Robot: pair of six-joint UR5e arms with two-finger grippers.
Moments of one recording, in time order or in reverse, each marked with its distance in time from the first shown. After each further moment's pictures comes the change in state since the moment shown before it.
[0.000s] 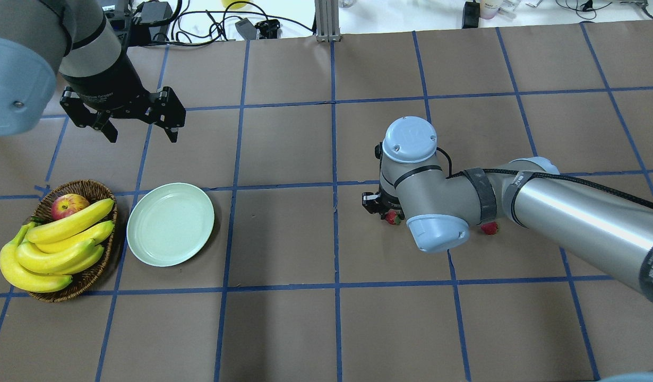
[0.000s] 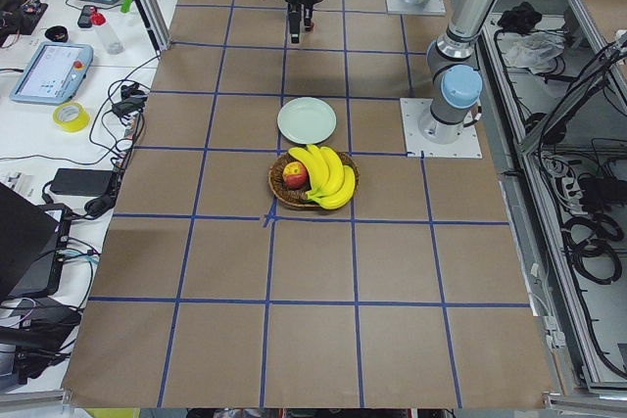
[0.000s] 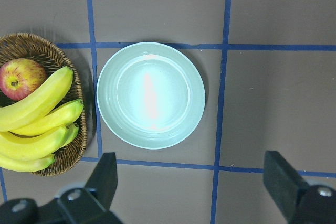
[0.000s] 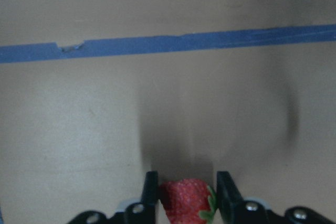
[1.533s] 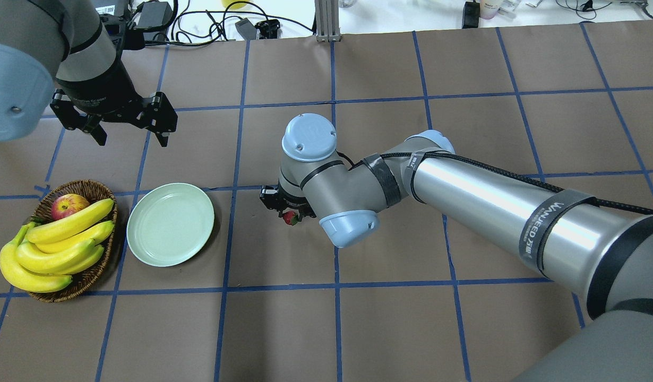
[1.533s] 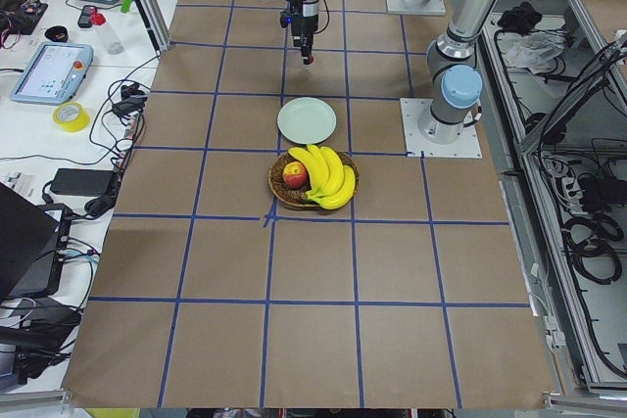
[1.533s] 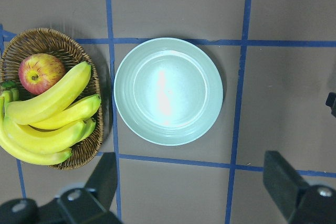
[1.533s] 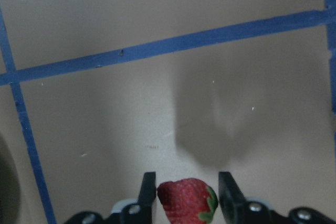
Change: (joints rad) left arm 0.005 0.010 -0.014 -0.001 0.048 0.002; right arm 0.265 0.155 -0.273 0.020 0.220 0.377
